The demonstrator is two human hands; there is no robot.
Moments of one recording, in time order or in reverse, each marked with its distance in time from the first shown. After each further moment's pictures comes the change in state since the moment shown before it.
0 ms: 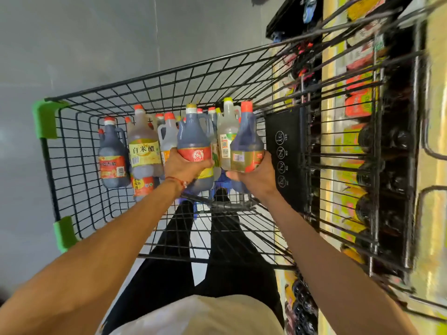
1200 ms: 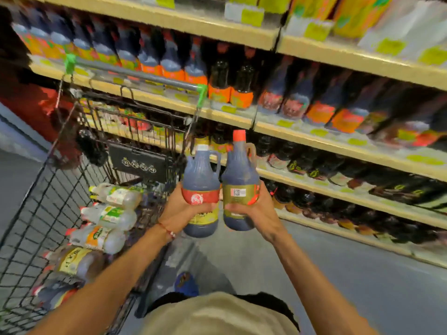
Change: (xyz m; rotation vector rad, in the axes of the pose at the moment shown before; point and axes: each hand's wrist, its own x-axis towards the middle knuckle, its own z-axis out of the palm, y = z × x) left_hand -0.354 -0.120 -0.025 0.358 -1.126 0.895; right_hand -0.487 0.202 0.016 0.871 0.844 -0.287
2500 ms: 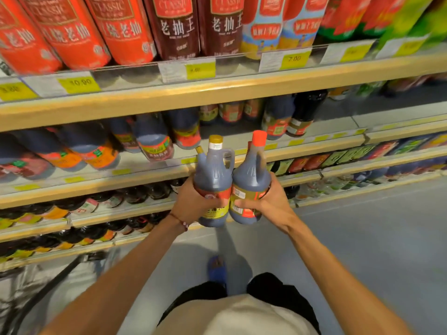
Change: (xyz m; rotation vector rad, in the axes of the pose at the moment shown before) left_hand 0.088 0.029 0.691 0.286 -0.481 0.121; right_hand -0.054 0.068 -0.680 -0.007 0.465 0.082
